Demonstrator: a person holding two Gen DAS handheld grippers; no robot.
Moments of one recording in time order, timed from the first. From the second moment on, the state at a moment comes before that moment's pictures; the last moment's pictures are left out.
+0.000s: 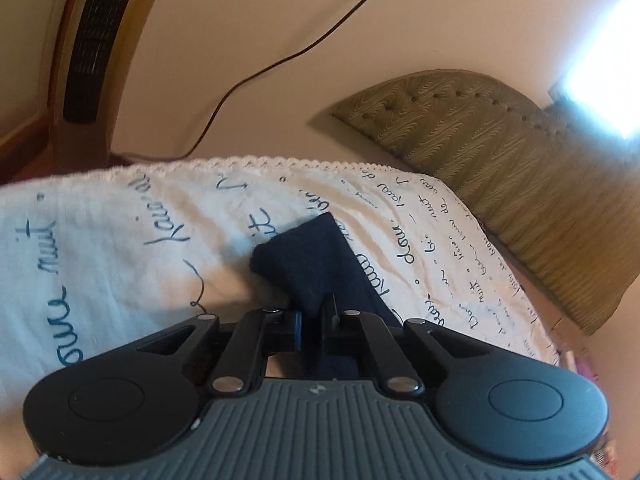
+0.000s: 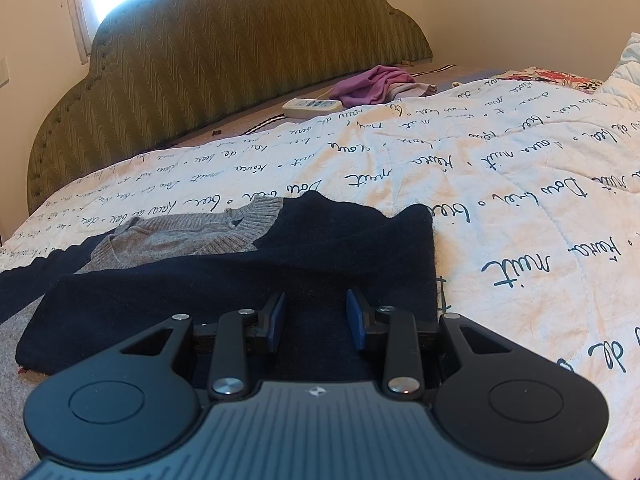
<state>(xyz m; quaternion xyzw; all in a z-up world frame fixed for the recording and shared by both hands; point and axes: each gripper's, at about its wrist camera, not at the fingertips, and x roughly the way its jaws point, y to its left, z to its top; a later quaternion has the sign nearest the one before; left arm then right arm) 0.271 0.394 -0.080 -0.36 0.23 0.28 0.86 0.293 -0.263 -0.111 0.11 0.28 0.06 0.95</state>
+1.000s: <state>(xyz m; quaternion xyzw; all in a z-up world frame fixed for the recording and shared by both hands) 0.286 -0.002 -0.090 0.00 0.33 -0.12 0.93 0.293 -0.260 -0.105 0.11 0.29 0.08 0.95</state>
